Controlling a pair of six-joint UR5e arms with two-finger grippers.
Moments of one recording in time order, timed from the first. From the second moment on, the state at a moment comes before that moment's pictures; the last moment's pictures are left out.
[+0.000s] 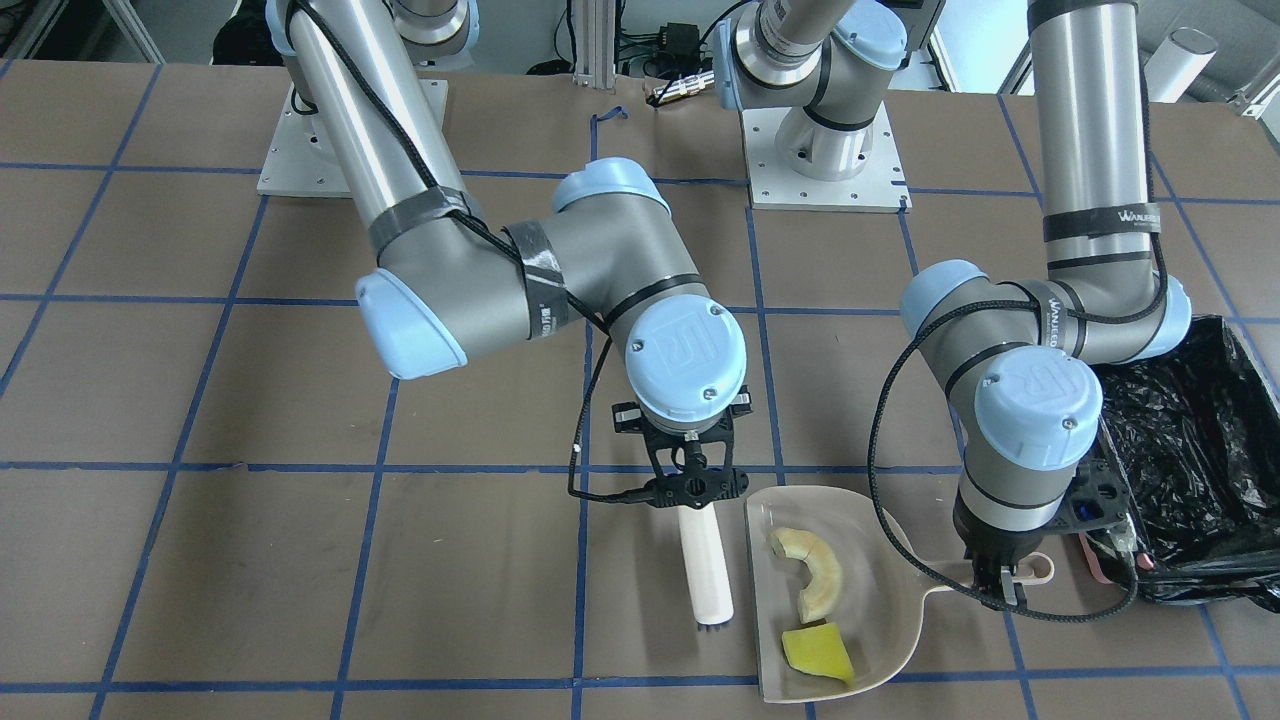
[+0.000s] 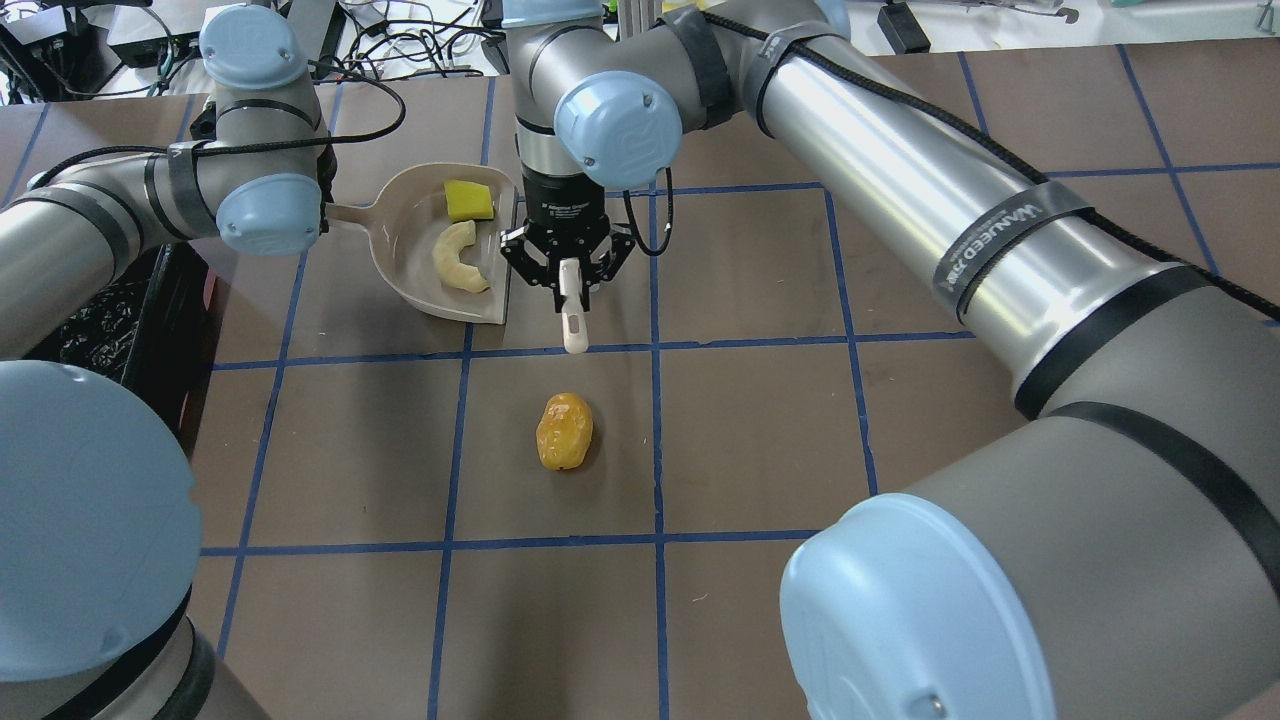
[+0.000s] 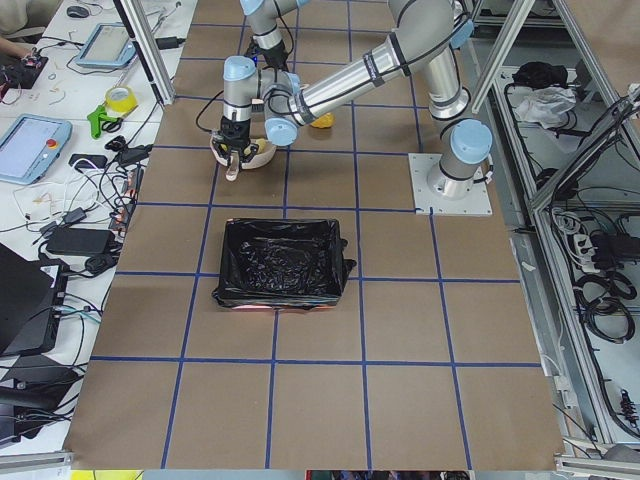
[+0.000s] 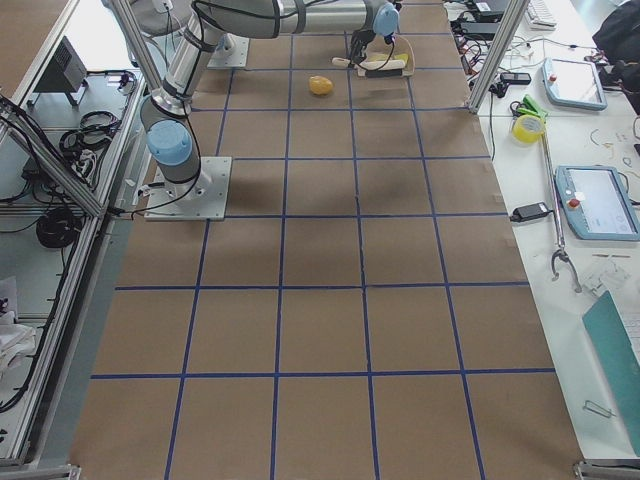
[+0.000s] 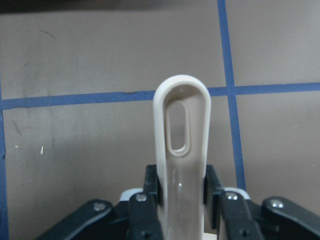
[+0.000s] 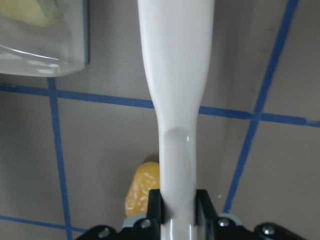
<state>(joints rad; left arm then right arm) -1.44 -2.08 -1.60 -0.81 1.84 -1.34 1.99 -0.93 1.11 -1.48 -1.40 0.30</state>
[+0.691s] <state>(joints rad) -1.44 -1.93 -1.80 -0.83 1.84 -1.32 1.94 -1.34 1.63 -1.51 -1.46 0.41</state>
